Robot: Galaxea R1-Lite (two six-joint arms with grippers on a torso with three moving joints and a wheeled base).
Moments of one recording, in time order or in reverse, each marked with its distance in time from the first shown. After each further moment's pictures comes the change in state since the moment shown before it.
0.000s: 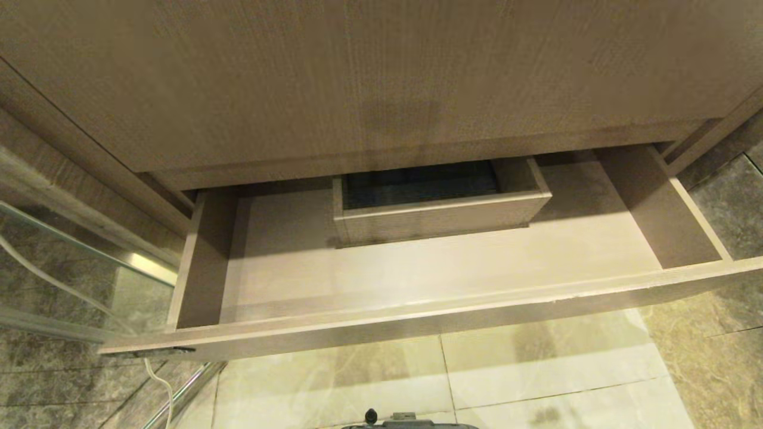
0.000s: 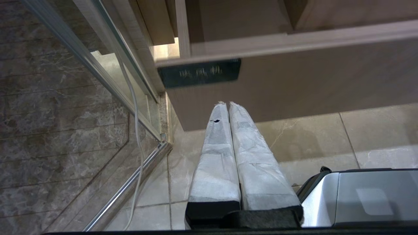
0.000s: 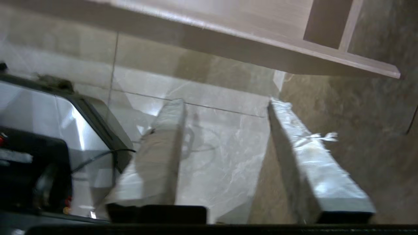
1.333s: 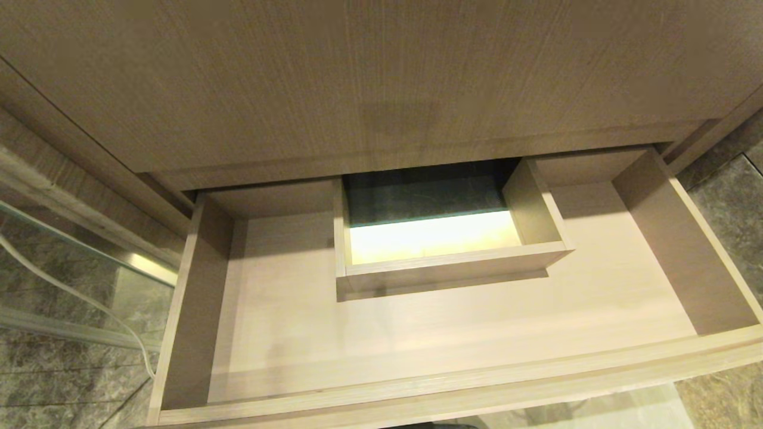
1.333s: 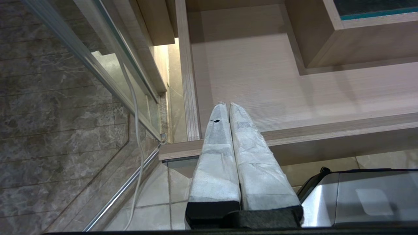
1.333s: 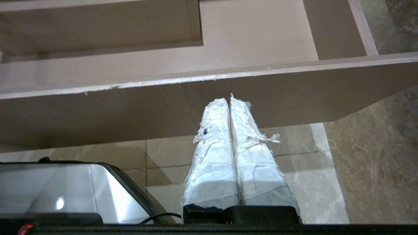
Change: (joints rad) left arm 0.000 0.000 0.000 0.000 0.000 0.000; right arm 0.009 -0.780 0.808 -0.492 -0.002 0.340
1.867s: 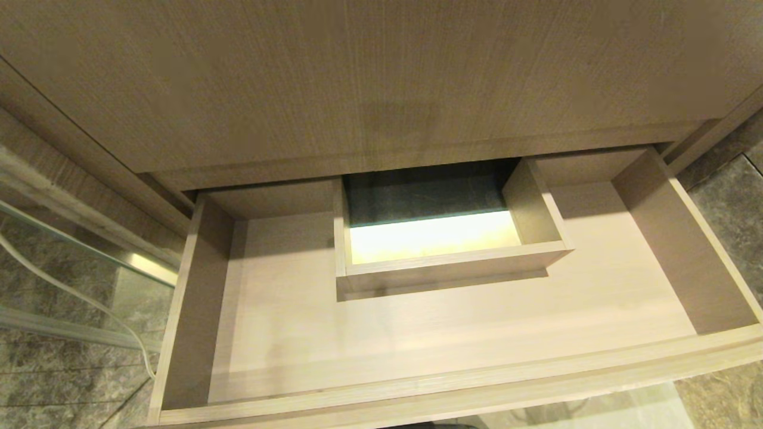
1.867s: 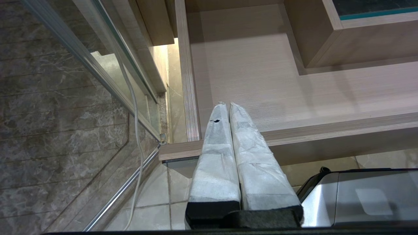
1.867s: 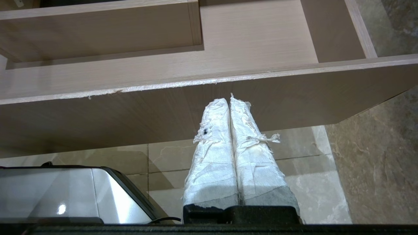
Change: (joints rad) left arm 0.000 0.000 0.000 0.000 0.000 0.000; right arm 0.001 -0.022 0.003 0.000 -0.001 0.009
